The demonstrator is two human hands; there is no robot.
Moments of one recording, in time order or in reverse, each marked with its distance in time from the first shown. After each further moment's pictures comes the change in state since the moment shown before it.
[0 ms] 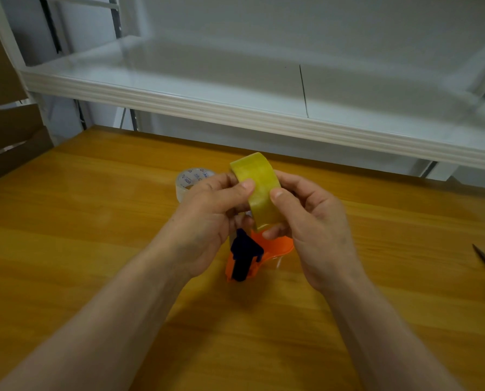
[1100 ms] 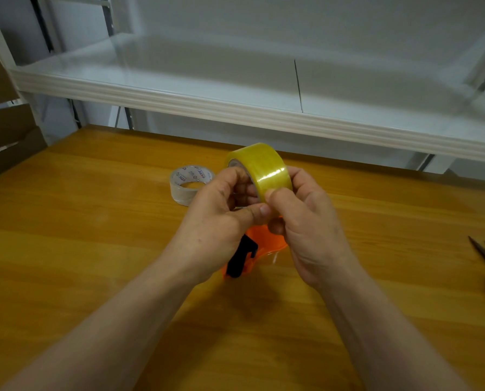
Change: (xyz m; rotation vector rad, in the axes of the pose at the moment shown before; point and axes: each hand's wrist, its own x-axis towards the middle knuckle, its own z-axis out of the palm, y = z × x) left_hand -0.004 -0.012 0.016 0.280 -0.013 0.223; right_hand 0.001 -0.006 0.002 0.136 -0.067 0.072
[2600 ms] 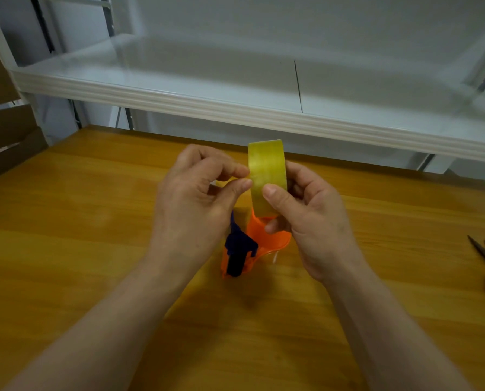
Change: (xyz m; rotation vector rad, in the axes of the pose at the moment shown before) left_hand -0.003 0.006 -0.017 0.729 0.362 0.436; right_hand 0.001 0.002 -0.010 -0.066 0.017 -0.080
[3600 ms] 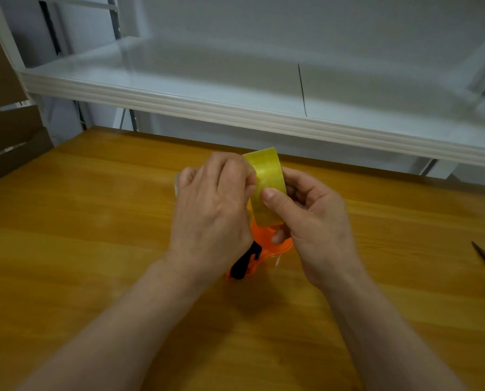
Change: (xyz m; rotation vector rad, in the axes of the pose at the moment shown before) left_hand -0.003 -0.003 0.014 0.416 0.034 0.327; right_hand -0.005 -0.004 0.007 -0.088 0.050 -0.006
